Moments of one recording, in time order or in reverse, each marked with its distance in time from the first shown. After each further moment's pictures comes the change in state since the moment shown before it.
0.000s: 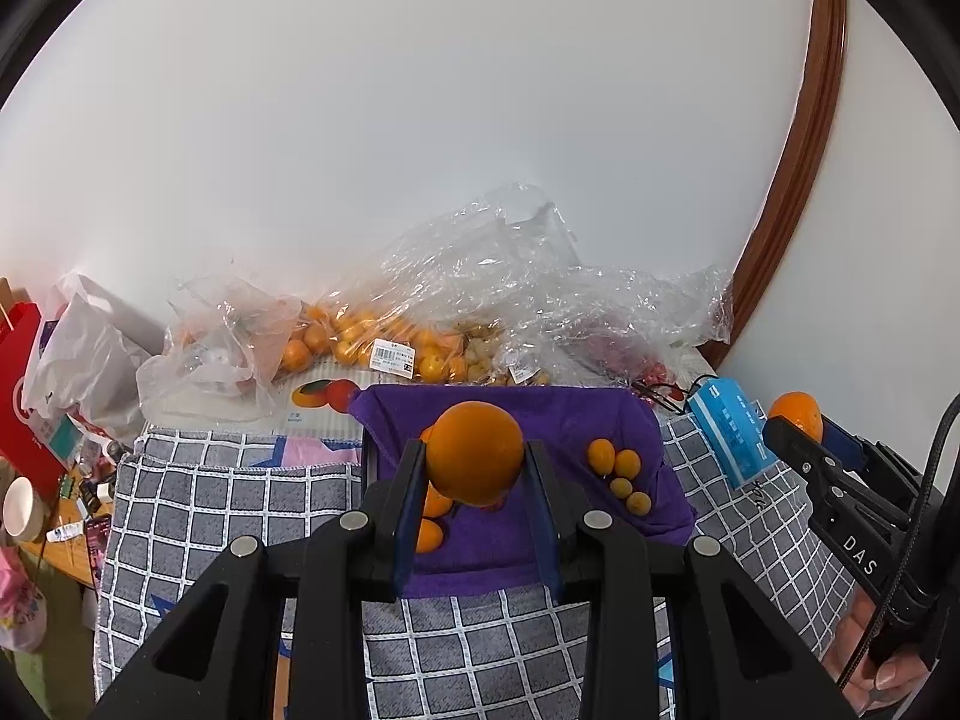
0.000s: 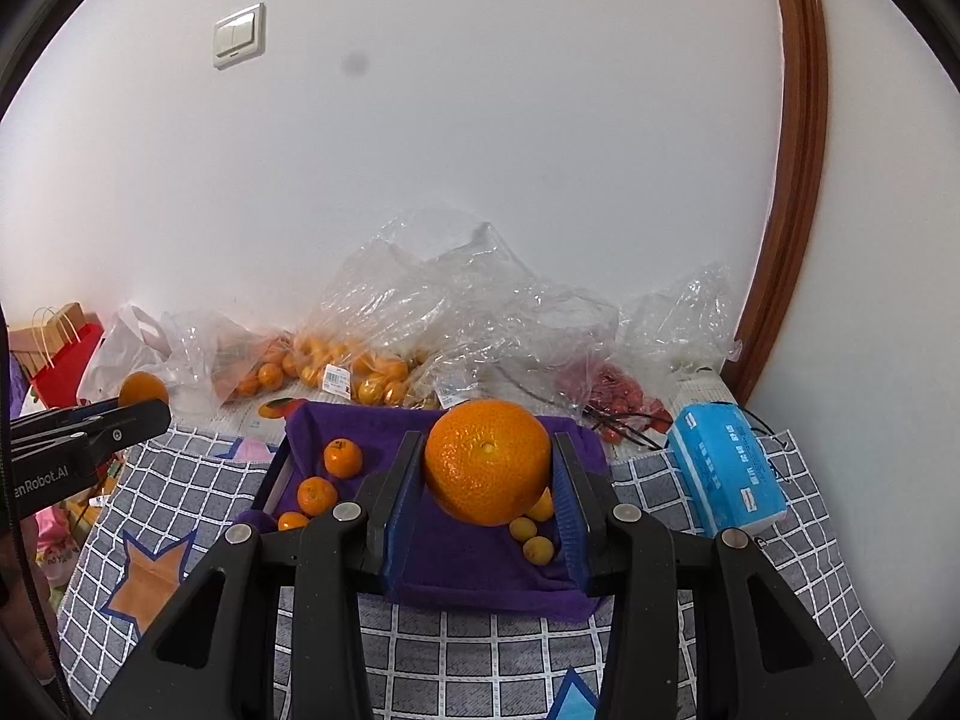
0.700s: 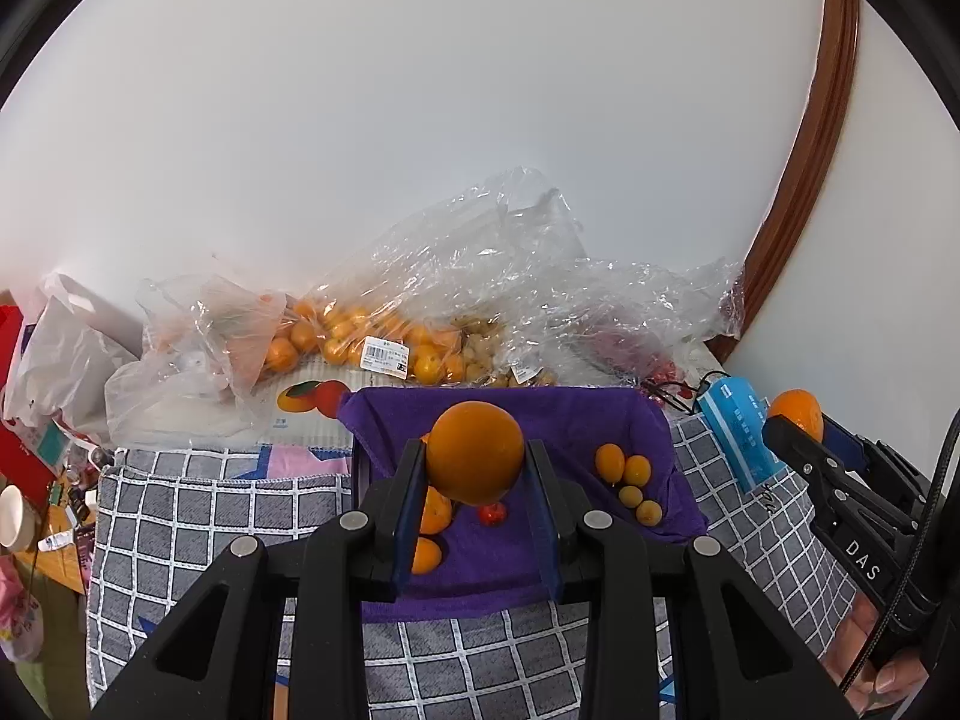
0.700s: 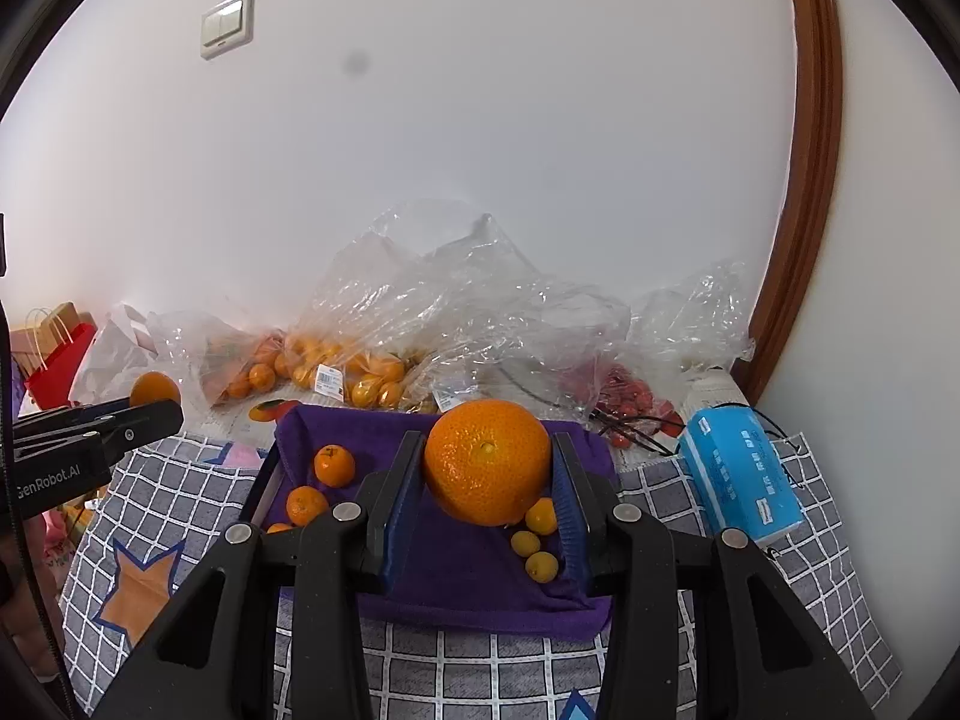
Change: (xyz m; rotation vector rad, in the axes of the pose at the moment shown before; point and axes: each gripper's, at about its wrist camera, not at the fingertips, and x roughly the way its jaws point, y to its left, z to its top) left arm 0.037 0.005 0.012 0.003 0.035 -0.007; right arm 0.031 -0.001 0.007 0.006 0.020 0.007
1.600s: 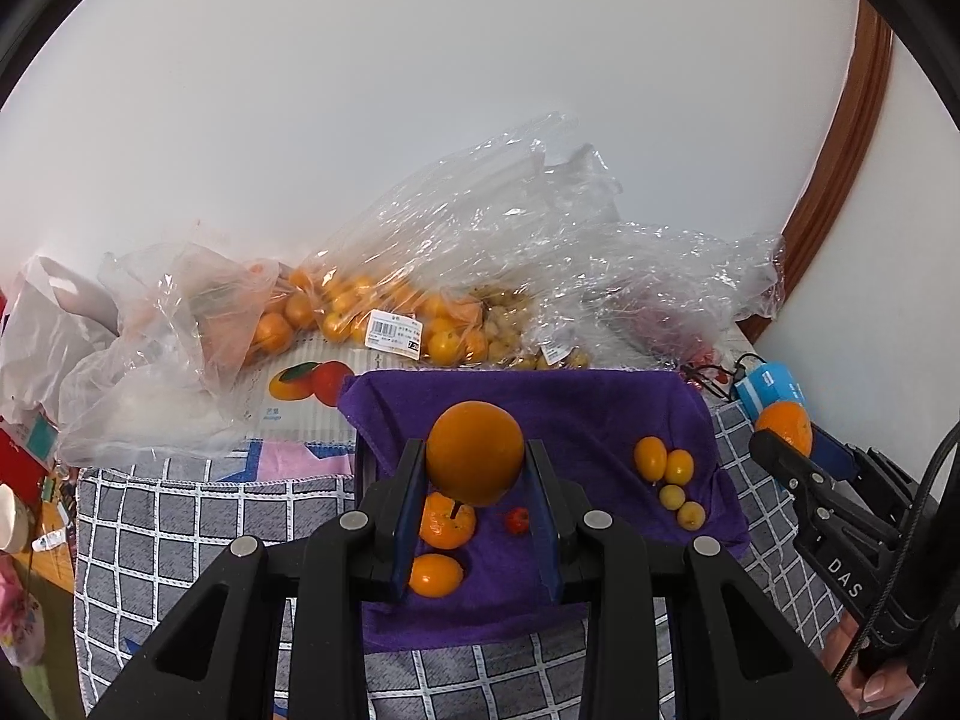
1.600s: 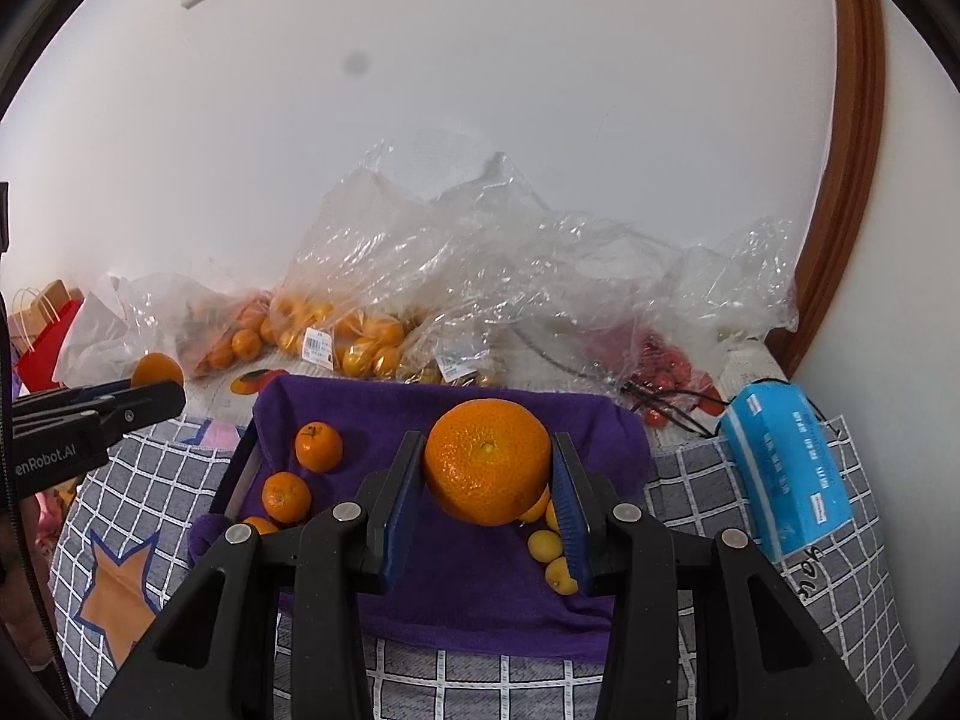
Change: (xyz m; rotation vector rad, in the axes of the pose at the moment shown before) left arm 0.058 0.014 0.006 -0.012 0.080 0.026; right arm 0.068 0.005 -0.010 -0.011 0.098 0.026
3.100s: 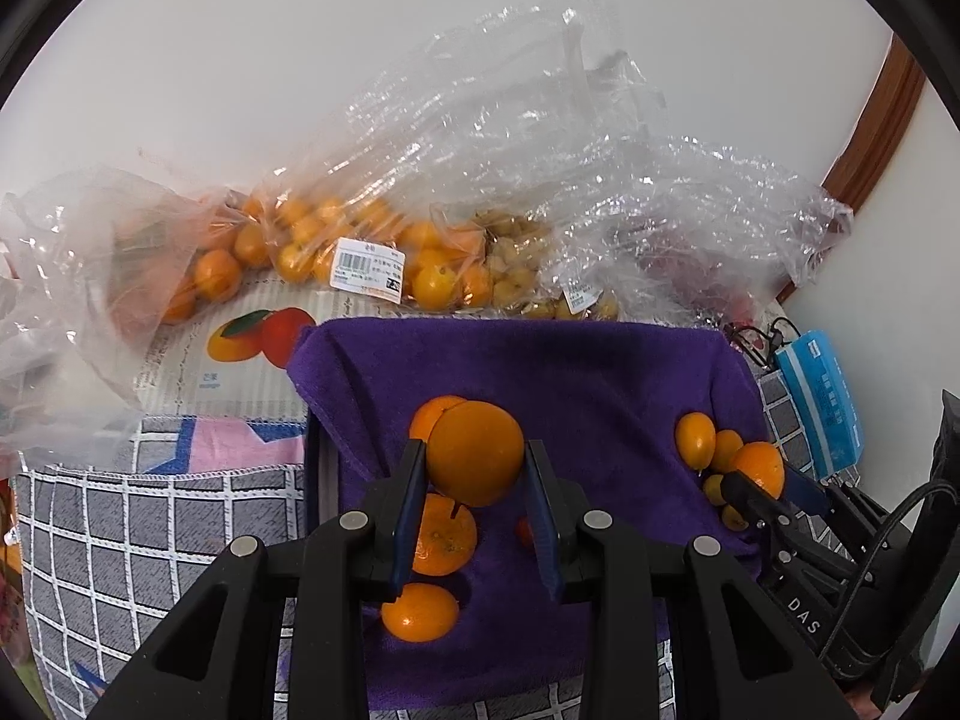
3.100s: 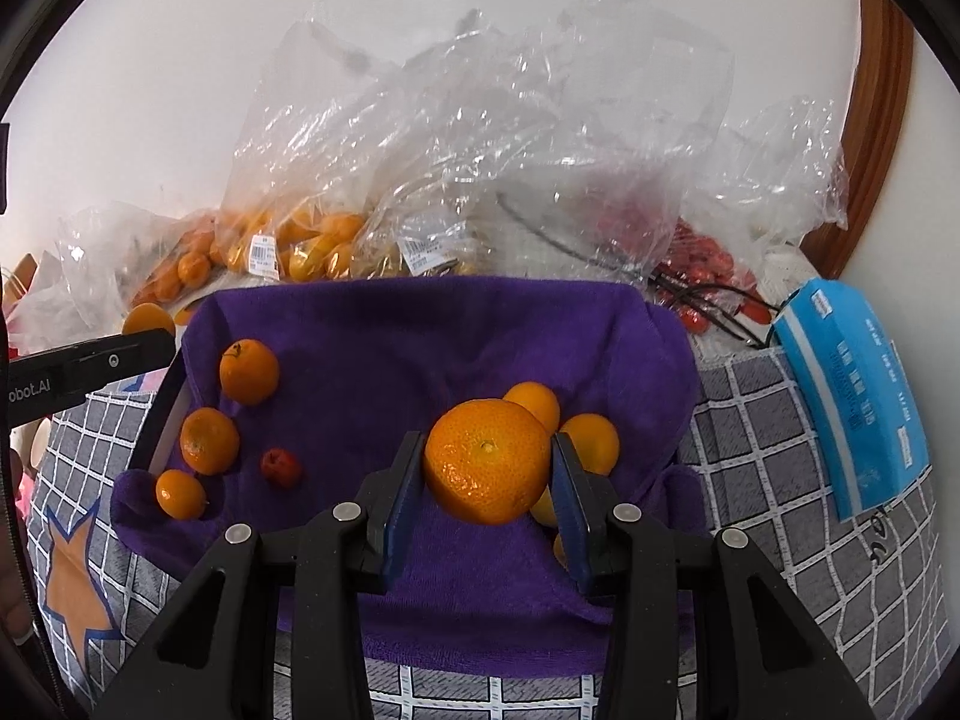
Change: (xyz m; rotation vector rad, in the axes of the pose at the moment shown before) left arm 0.090 0.000 -0.006 -0.011 0.139 -0.019; right arm 0.088 -0.017 -0.040 0.040 0.177 0.010
